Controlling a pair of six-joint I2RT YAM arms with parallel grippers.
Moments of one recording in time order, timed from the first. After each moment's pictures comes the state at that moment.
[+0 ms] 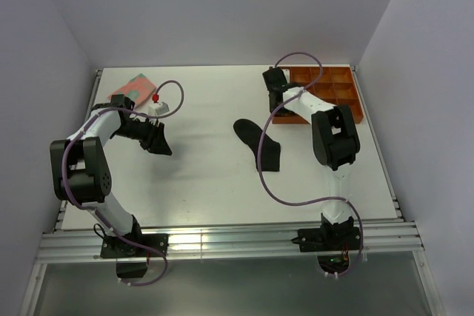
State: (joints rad) left arm 0.08 1.70 1.16 -0.94 0.88 0.75; right arm 0.34 2.10 1.59 -0.52 0.39 0.28
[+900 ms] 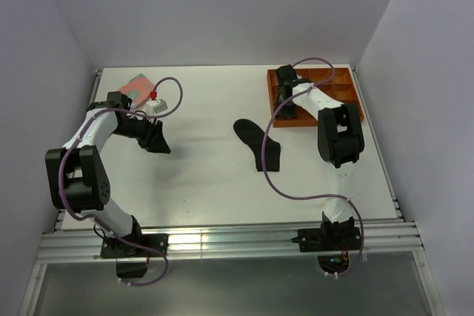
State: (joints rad) left arm 0.08 1.63 1.18 -0.99 0.88 0.74; right arm 0.25 2.11 1.62 -0.64 0.15 0.49
